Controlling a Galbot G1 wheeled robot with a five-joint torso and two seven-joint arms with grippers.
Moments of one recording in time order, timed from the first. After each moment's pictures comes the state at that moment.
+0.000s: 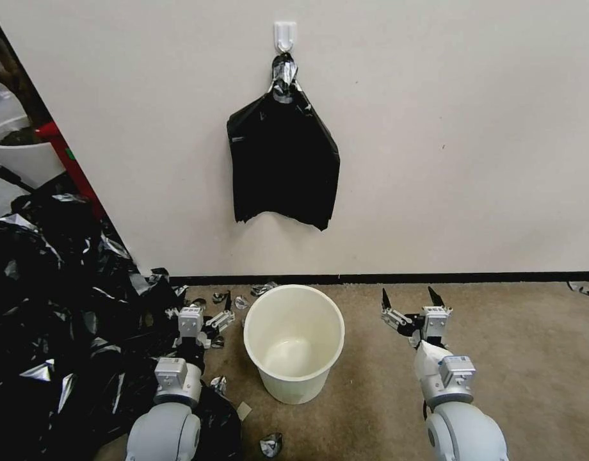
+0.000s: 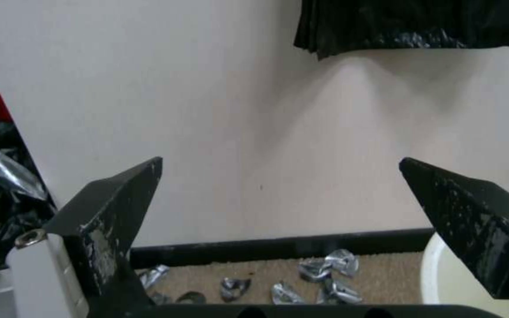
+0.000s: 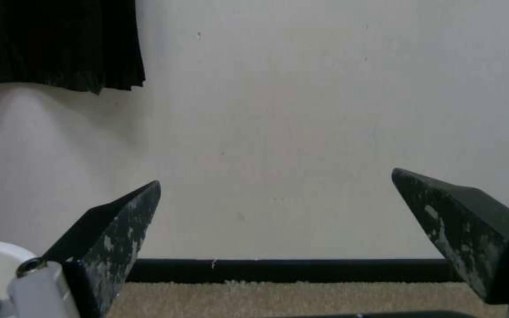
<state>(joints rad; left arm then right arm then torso) 1.55 -1.50 -0.55 -2.00 0.00 0.00 0.00 -1.55 1.50 0.55 2.00 0.00 0.00 0.00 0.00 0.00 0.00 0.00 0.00</state>
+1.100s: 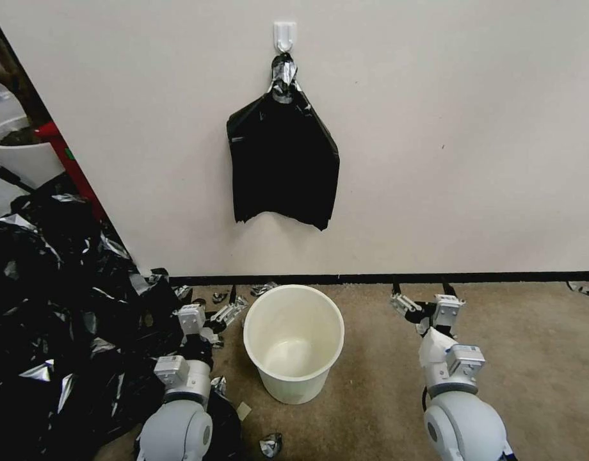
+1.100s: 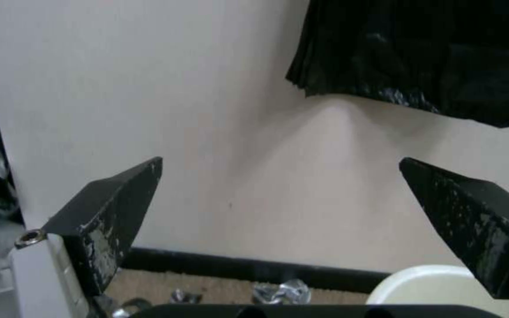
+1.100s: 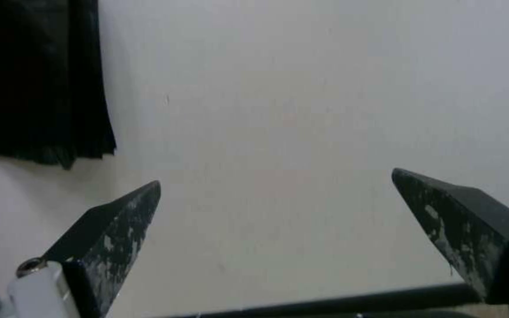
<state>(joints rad) 1.55 -1.51 -0.49 -2.01 -0.17 -0.05 -0.06 -1.52 1.35 0.44 2.06 0.12 0.02 0.27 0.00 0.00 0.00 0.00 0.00</state>
